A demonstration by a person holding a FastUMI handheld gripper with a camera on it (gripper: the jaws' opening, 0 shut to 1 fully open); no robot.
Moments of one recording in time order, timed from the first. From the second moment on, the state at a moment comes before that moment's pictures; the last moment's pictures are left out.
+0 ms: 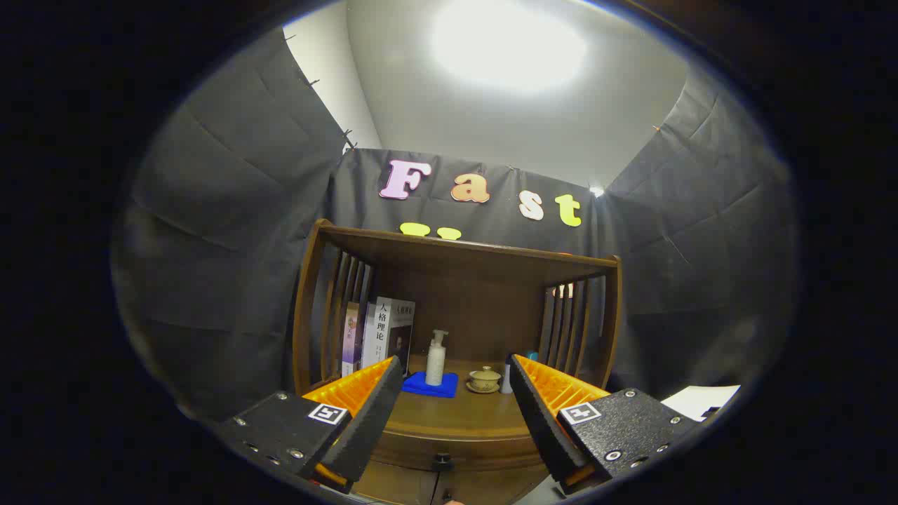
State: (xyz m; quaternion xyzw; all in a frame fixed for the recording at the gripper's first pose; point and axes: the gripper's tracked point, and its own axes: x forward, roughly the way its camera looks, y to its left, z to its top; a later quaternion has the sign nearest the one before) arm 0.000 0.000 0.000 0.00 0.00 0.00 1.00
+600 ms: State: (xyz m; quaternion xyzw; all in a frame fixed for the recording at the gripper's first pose) arm 0.008 -0.002 -0.030 0.01 0.03 0.01 1.00
